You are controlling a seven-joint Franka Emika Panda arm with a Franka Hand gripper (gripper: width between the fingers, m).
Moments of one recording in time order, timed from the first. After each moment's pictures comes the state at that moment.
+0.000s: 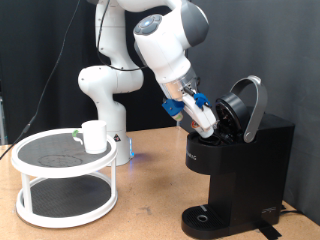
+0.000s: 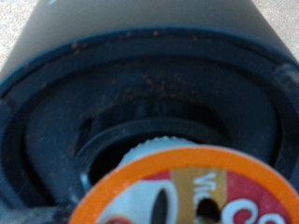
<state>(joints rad) 0.11 -0.05 -0.10 -2.21 0.63 2.06 2.17</state>
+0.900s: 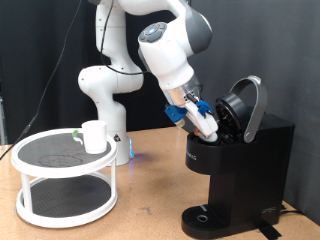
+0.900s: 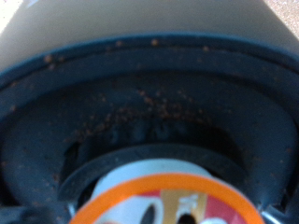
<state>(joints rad) 0.11 -0.03 -0.08 -2.22 0.64 2.09 2.18</state>
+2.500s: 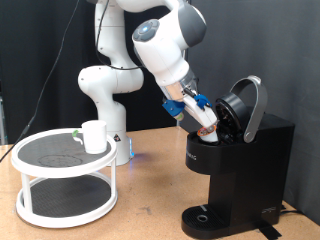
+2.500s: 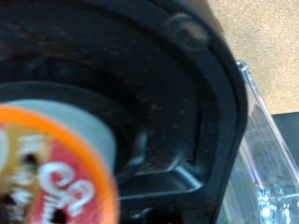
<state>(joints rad) 0.09 -0.10 -0.07 -2.28 0.69 2.02 2.12</state>
